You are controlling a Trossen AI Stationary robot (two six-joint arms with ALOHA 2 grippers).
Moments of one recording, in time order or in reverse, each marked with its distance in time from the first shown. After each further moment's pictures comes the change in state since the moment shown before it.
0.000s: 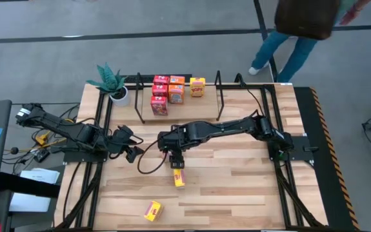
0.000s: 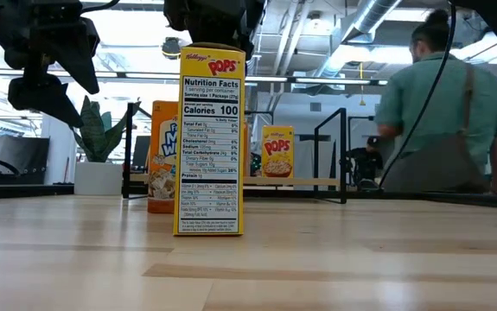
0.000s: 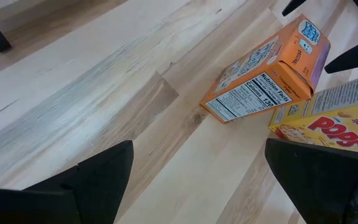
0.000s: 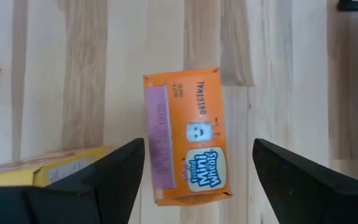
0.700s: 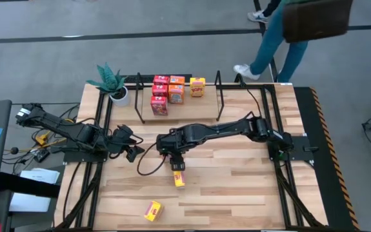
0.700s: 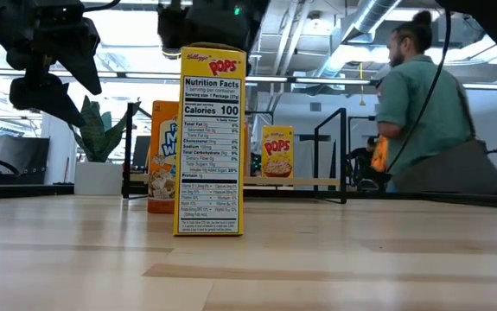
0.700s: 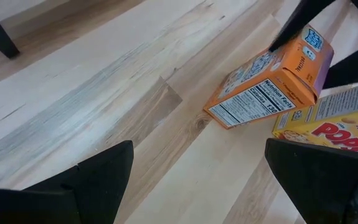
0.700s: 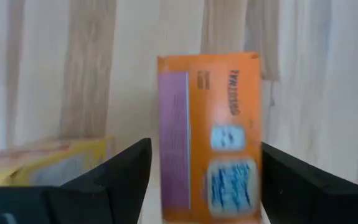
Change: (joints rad) left arm 0.000 0.000 0.000 0.000 -0.025 0.002; right arm -0.003 0.053 0.000 -0.010 -0.048 -0.056
